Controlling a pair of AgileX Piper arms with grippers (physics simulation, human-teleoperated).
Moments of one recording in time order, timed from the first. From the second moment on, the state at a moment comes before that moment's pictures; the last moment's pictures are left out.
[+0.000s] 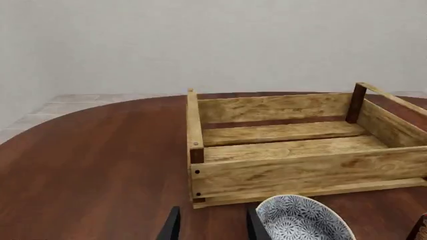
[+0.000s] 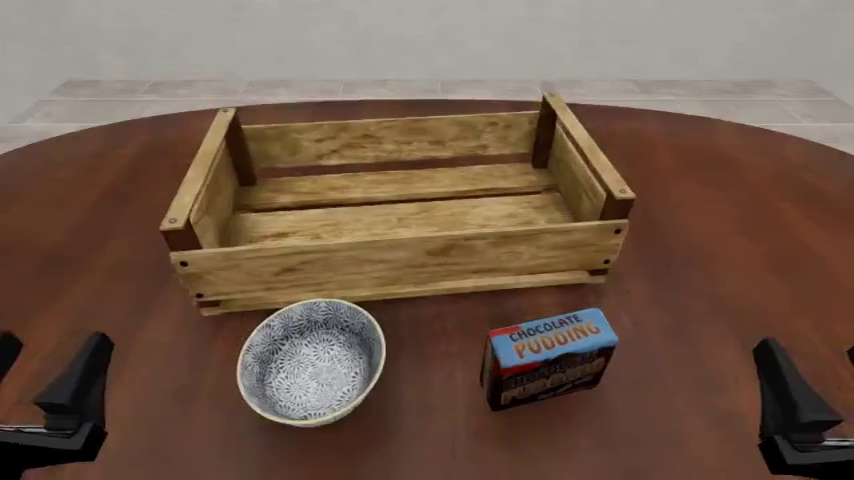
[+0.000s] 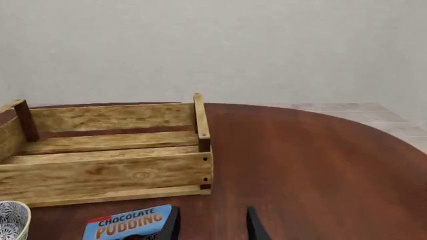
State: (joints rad) left arm -0.01 0.13 -0.01 -0.07 0.01; right arm 0.00 0.00 0.00 0.00 0.00
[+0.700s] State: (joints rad) left arm 0.08 0.01 -0.09 0.15 0.04; right arm 0.00 0.01 0.00 0.00 0.01
